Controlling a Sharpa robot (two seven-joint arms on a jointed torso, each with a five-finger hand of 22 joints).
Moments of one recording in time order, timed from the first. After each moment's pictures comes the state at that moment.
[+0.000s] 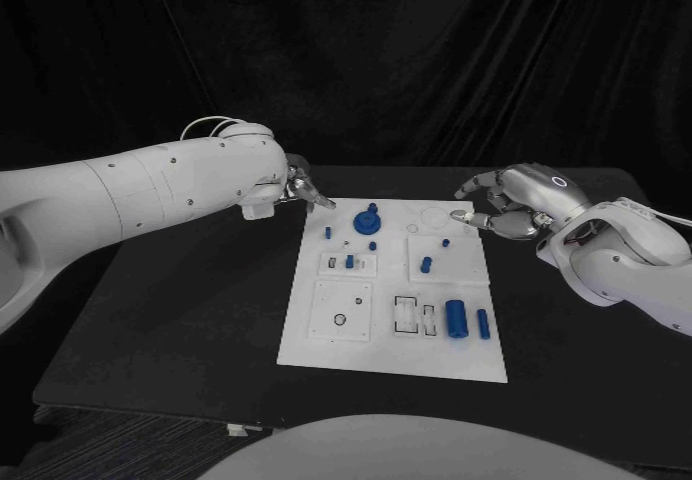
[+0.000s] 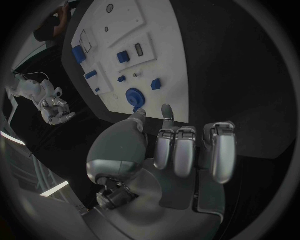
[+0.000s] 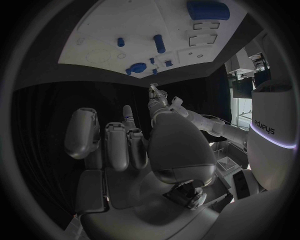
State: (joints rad) left arm 1.41 -0.56 -0.21 1.08 -1.04 0.19 -0.48; left_hand 0.95 0.04 0.08 0.23 0.08 0.88 0.05 0.46 1.16 1.46 -0.02 1.57 1.31 1.47 -0.07 1.57 1.31 0.05 1.47 0.05 1.48 1.31; right arm 1.29 -0.93 -0.21 1.56 -1.53 -0.59 0.05; right_hand 1.22 -0.02 0.08 0.28 0.27 0.78 0.11 0.33 0.20 1.46 0.01 1.57 1.31 1.47 -0.06 1.44 1.31 0.08 1.45 0.05 1.15 1.31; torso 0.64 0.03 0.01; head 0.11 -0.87
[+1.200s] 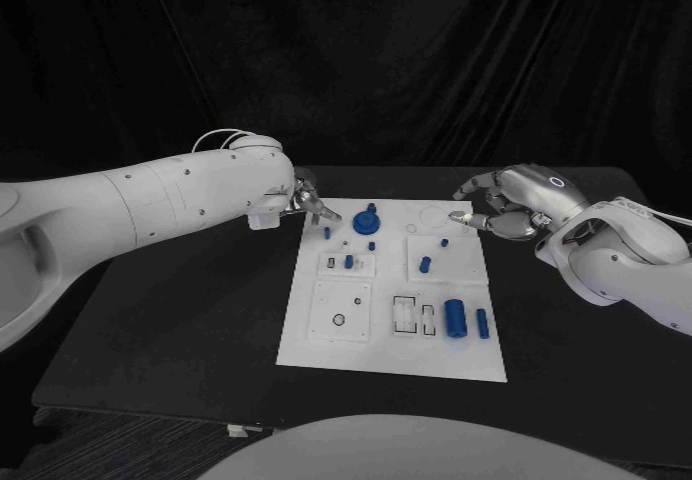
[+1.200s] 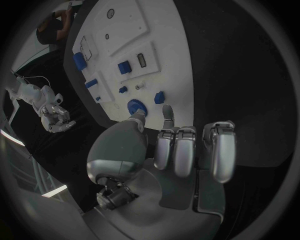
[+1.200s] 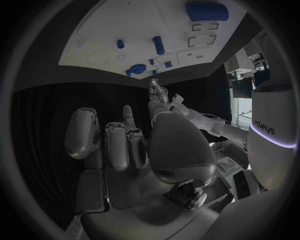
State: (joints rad) left arm 1.37 -0.53 -0.21 1.05 -1.04 0.22 -0.47; left_hand 0.96 0.04 0.05 0.25 0.07 0.87 0.06 0.44 1.15 1.46 -0.02 1.57 1.31 1.47 -0.07 1.57 1.31 0.05 1.47 0.05 1.47 1.31; right arm 1.29 -0.93 -0.21 1.55 -1.53 -0.58 0.05; right_hand 1.22 -0.02 0.08 0.28 0.27 0.78 0.11 0.33 0.20 1.46 0.01 1.57 1.31 1.47 -0.06 1.44 1.31 0.08 1.45 0.05 1.15 1.31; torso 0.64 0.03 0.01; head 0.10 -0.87
